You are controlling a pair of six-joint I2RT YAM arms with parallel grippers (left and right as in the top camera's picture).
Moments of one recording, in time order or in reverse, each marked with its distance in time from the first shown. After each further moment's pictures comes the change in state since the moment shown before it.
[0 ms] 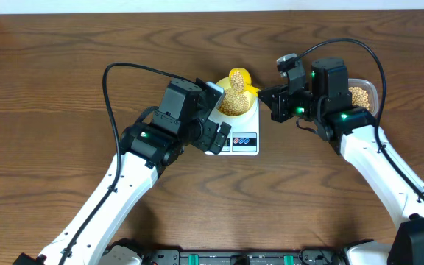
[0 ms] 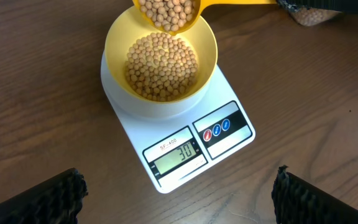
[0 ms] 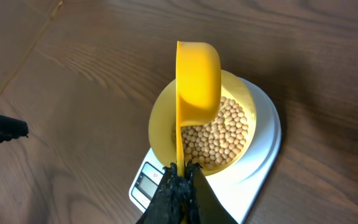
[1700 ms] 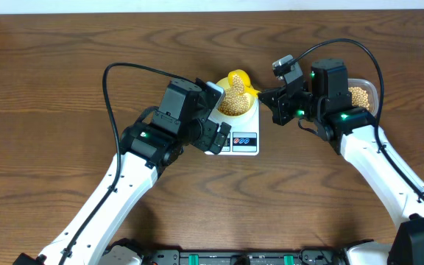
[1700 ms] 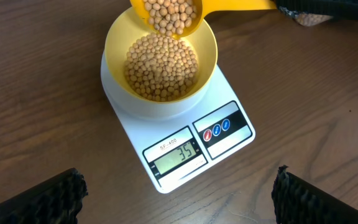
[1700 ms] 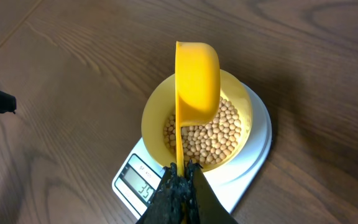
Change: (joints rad) left arm 0.000 0.000 0.000 0.000 0.000 0.000; right arm 0.000 0.000 0.000 -0.018 0.000 -0.146
